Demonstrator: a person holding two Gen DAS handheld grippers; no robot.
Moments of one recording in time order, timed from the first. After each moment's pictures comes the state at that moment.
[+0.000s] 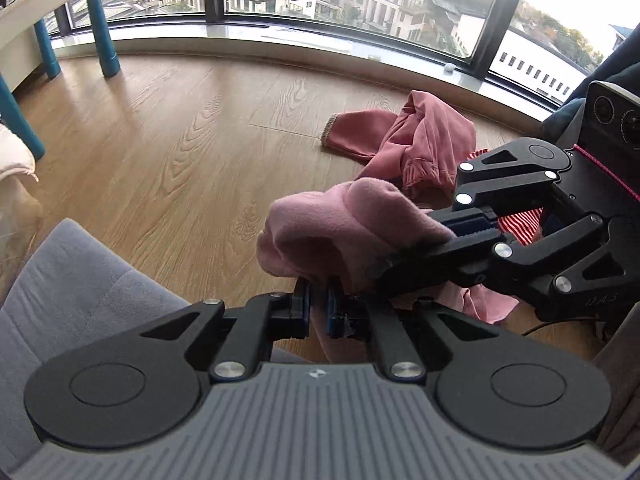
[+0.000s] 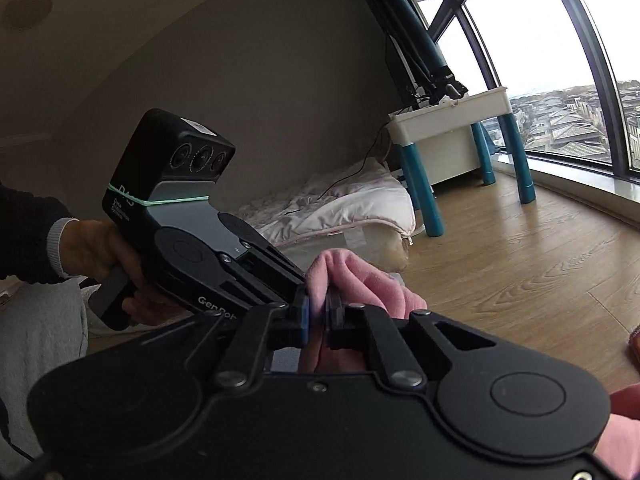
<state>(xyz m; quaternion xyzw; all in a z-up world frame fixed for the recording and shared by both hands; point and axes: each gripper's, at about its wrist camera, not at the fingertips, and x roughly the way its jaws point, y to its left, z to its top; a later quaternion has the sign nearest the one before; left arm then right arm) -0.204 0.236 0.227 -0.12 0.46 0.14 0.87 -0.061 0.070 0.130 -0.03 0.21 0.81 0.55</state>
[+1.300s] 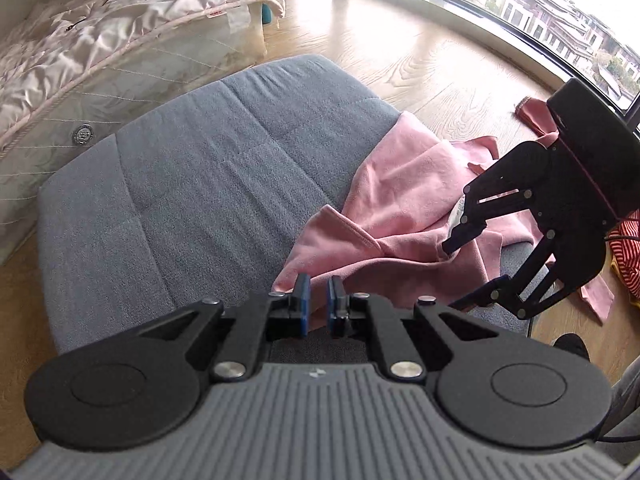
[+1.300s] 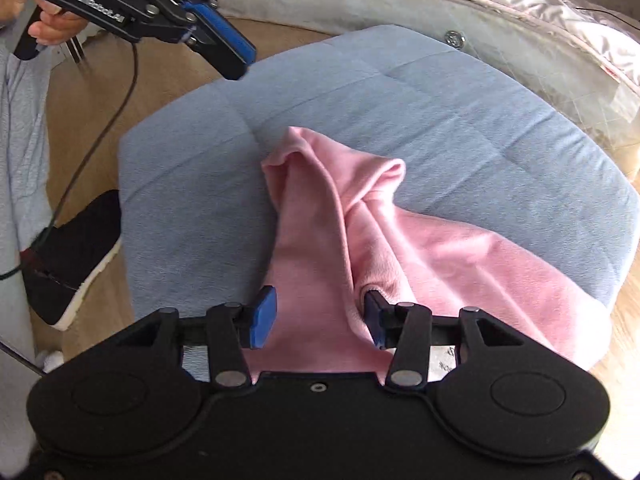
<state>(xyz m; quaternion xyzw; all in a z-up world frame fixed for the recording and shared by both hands) -0.474 0.243 0.176 -0.21 0.45 0.36 0.79 -0.290 0.197 0.016 -0.47 0.20 0.83 0.23</state>
